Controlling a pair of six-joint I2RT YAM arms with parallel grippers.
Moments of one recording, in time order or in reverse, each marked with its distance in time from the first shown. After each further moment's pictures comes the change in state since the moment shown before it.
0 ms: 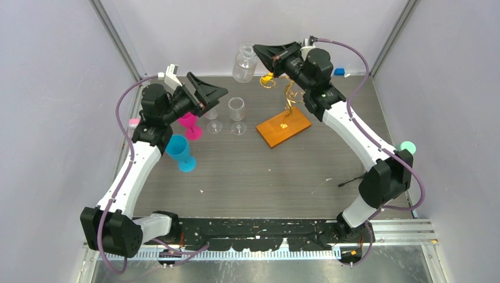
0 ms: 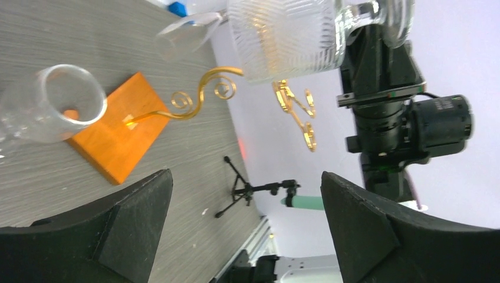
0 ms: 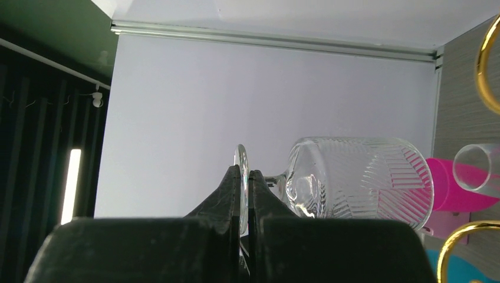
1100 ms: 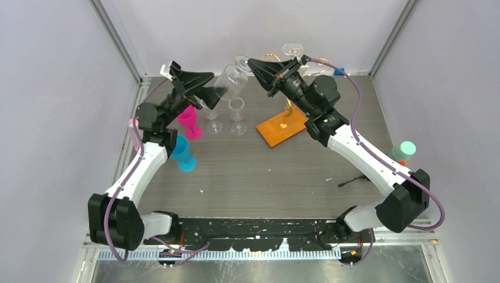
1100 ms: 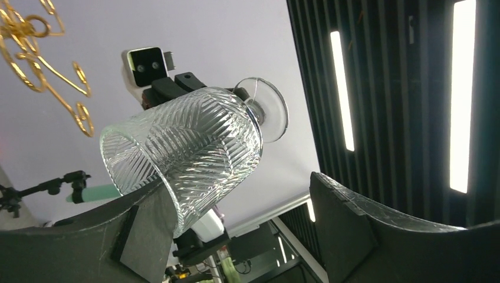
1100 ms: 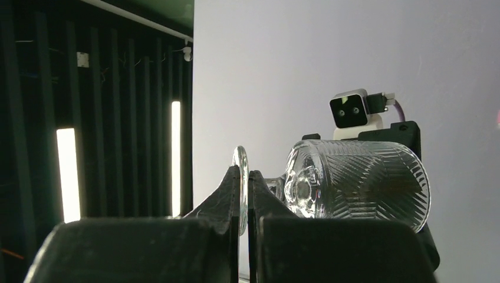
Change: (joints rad) left arm -0.005 0.066 -0.160 0.963 0.149 -0.968; right arm 0.135 -0.218 -0.272 0.240 -0.019 0.292
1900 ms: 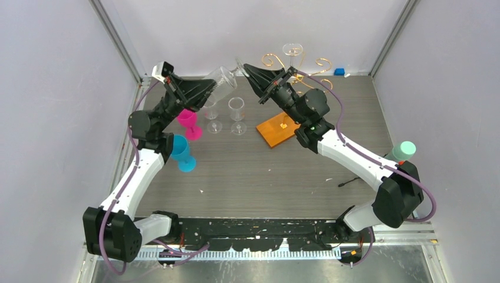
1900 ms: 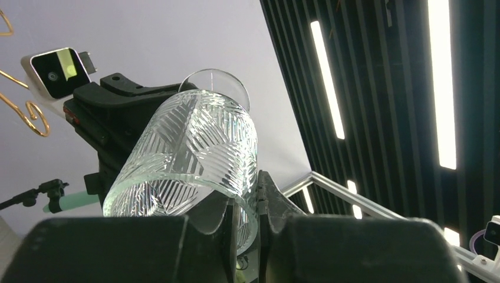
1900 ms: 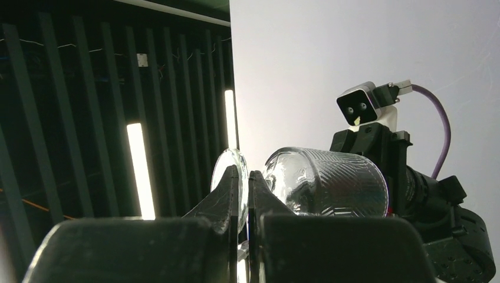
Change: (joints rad) left arm -0.005 -0.096 -0.016 0.037 -0.030 -0.048; right arm 0.062 0.045 -0.116 0.291 0.042 0.219
